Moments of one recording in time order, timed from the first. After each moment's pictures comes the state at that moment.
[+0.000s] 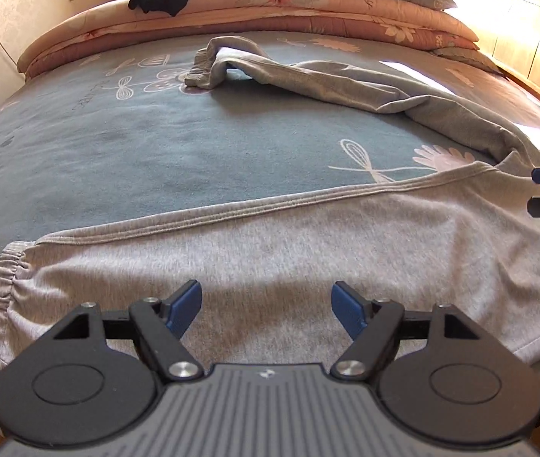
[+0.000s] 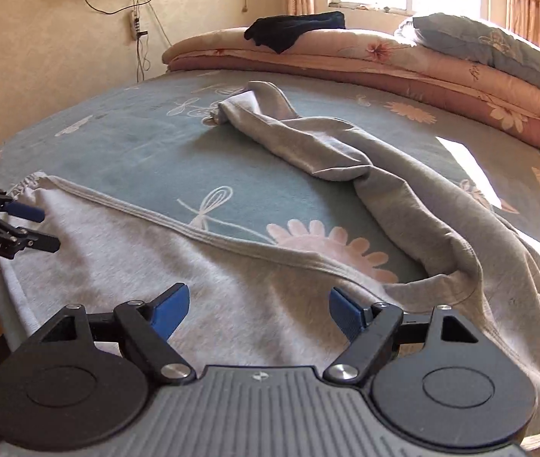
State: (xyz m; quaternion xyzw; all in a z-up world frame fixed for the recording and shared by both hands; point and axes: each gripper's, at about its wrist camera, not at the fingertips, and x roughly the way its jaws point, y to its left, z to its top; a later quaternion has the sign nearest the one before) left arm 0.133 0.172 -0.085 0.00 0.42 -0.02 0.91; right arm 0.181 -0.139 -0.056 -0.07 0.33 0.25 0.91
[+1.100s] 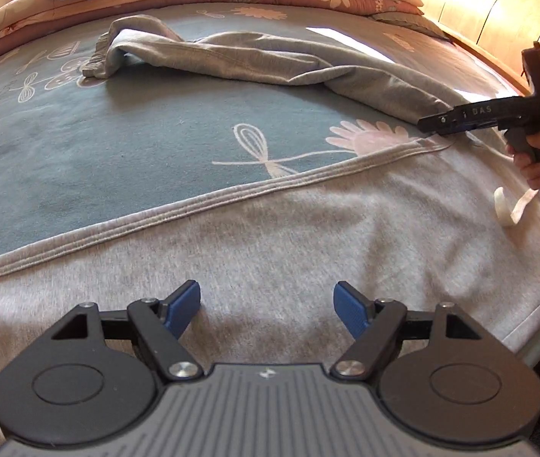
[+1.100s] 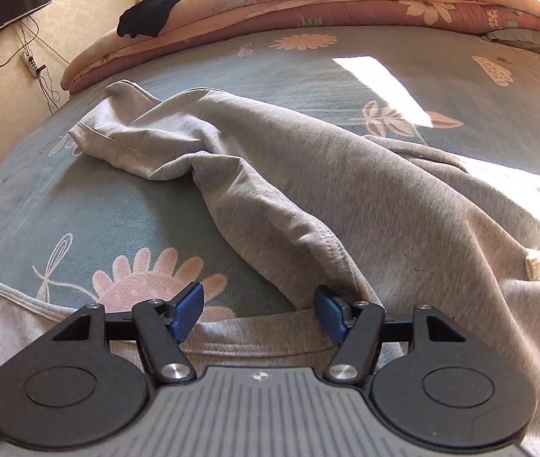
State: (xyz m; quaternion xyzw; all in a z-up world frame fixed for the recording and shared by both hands) left arm 0.172 0.108 -0.093 0.02 0.47 -0.11 0.88; right arm 0.312 -0.231 -0.098 0.05 0.42 0.18 0.89
